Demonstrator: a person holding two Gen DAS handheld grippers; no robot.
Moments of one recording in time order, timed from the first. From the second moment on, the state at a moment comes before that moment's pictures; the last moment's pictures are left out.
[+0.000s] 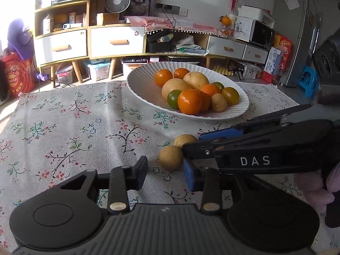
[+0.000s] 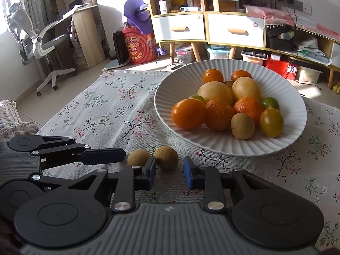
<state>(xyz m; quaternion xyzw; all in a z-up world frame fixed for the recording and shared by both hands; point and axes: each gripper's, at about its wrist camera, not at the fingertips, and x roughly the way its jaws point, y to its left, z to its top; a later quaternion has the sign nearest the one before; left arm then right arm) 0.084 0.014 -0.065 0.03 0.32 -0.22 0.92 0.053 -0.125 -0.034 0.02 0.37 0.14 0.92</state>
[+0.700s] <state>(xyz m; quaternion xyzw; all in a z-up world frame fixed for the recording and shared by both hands) 0.076 0.014 -0.063 0.04 0.33 -0.21 0.92 0.054 -0.132 -0.037 0.07 0.38 0.15 0.91</state>
